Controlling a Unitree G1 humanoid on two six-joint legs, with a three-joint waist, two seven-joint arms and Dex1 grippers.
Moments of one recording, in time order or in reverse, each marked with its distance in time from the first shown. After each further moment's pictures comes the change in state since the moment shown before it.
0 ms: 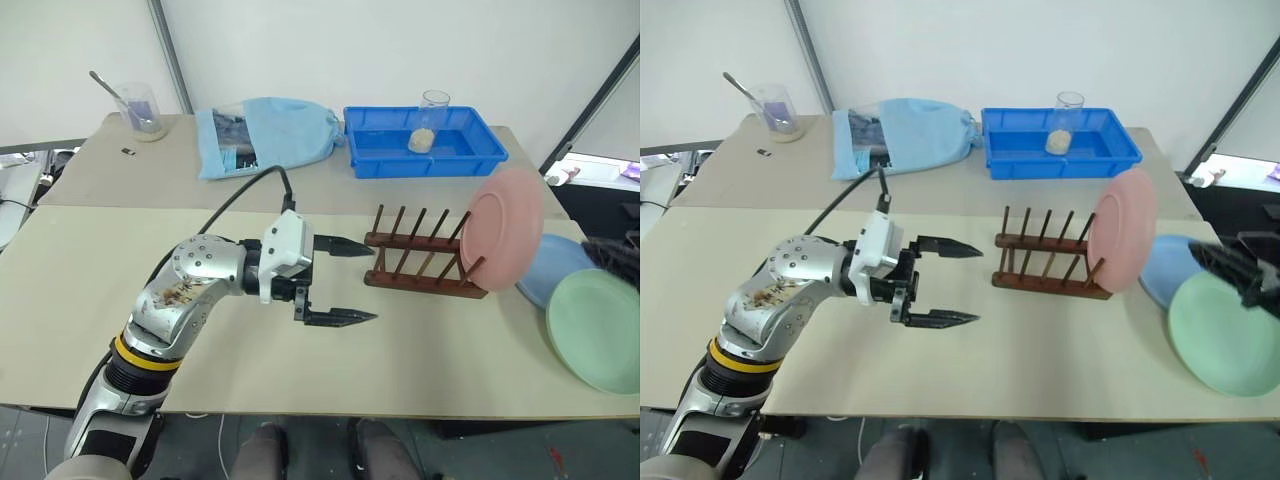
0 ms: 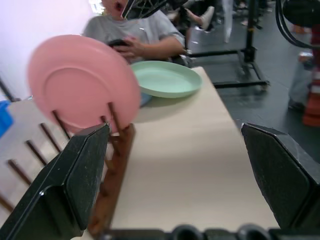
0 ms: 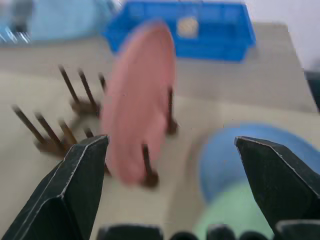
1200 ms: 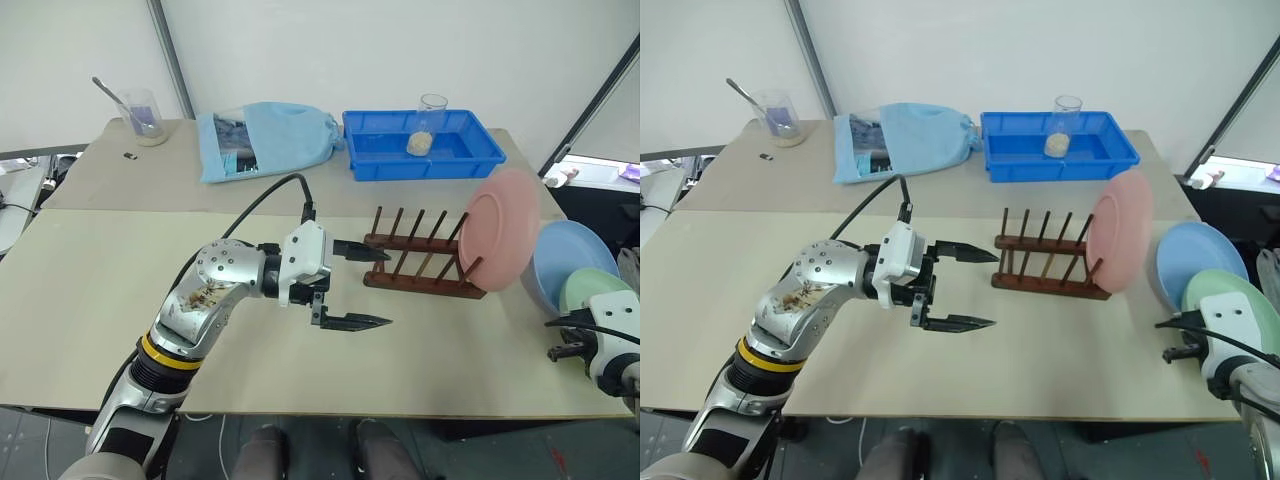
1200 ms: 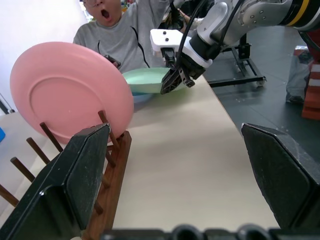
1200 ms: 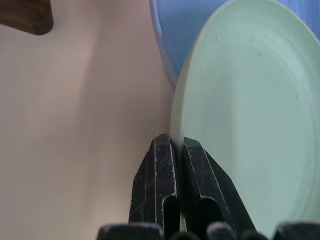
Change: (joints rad) left arm -0.012 -0.080 -0.042 0.056 0.083 -0.083 -0.006; right arm 0.041 0.238 0.473 -0.062 -0.562 -0.062 -0.273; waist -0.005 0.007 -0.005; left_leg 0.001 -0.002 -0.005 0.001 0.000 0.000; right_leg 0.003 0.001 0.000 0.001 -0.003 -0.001
